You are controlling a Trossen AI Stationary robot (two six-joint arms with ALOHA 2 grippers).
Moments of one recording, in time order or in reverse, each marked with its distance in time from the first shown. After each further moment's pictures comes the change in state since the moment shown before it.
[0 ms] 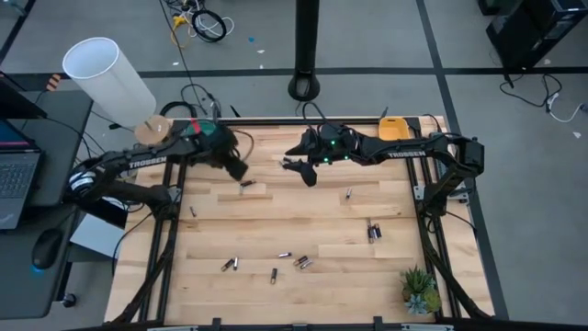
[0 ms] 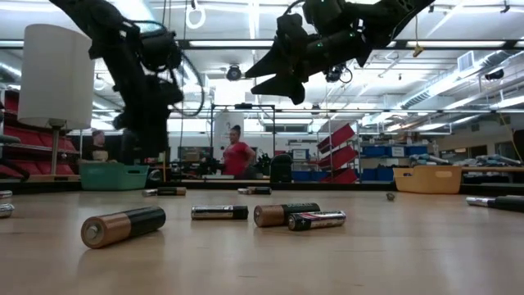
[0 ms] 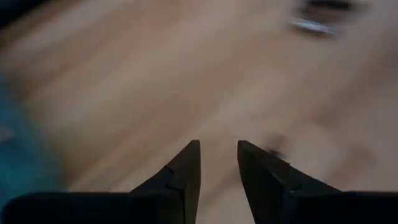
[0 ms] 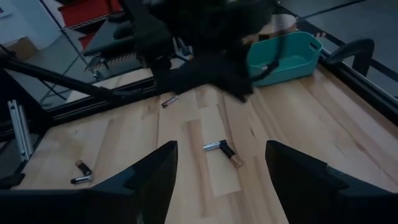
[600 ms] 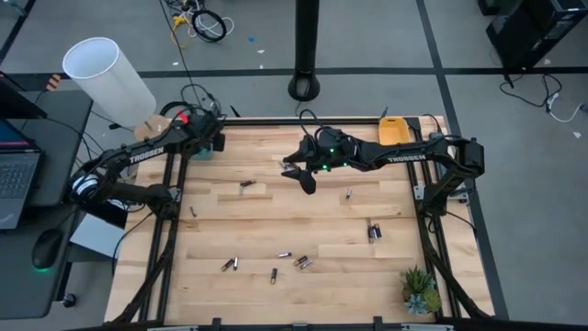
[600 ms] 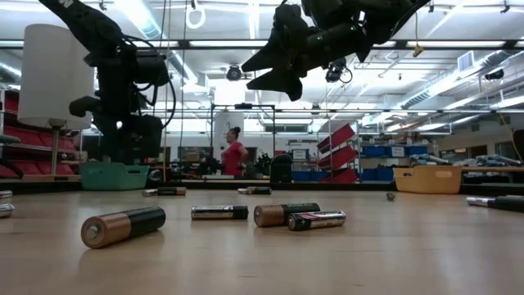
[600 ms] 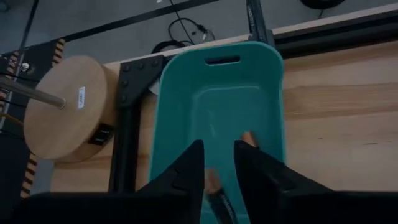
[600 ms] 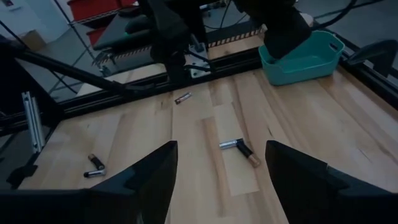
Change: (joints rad) left arm 0.280 0.013 -0.002 -0.127 -0.585 -0.213; right arm 0.066 0.000 0.001 0.001 0.033 -0.002
